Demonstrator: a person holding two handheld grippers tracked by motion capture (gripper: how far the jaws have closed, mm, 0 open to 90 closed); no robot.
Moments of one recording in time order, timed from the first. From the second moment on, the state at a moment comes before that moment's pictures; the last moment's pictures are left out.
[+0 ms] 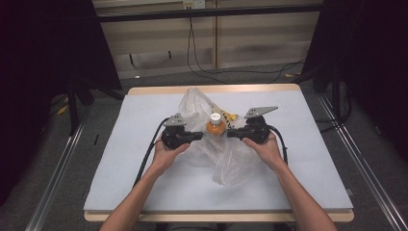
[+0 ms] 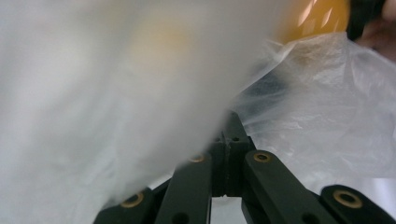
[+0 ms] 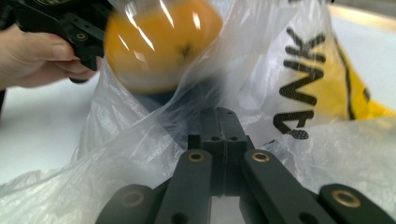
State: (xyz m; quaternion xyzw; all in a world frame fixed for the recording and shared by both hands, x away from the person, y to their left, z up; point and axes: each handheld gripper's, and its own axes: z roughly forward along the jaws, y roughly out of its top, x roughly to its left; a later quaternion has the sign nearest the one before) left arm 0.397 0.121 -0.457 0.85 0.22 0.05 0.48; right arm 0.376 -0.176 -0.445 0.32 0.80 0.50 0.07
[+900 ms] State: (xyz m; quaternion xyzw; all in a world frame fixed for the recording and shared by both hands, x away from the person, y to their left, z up) left arm 0.381 0.147 -0.460 0.87 0.22 0.04 0.44; right arm 0.366 -0.204 -0.469 0.36 0.82 0.44 0.06
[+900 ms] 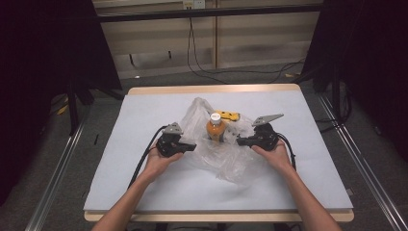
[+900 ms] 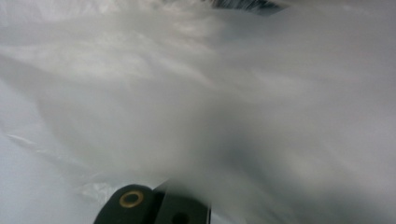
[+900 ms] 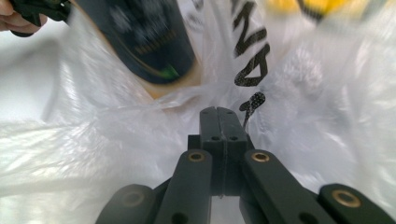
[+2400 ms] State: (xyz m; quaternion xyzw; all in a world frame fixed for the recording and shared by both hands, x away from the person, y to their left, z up) left arm 0.386 0.101 -0.470 0.93 0.14 0.05 0.32; right arm 0.394 -0.168 -0.480 0.33 0.87 0.37 0.02
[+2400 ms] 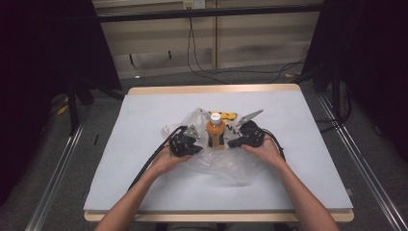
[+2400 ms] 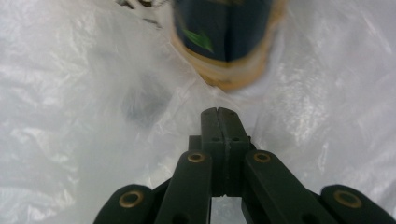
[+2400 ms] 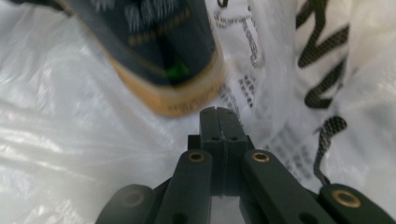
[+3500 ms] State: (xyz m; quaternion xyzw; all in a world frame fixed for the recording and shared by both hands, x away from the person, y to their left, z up) left arm 0.243 0.071 -0.456 0.97 -0.02 0.01 0.25; right arm 0.491 -0.154 -0.476 0.41 0.85 0.31 0.06
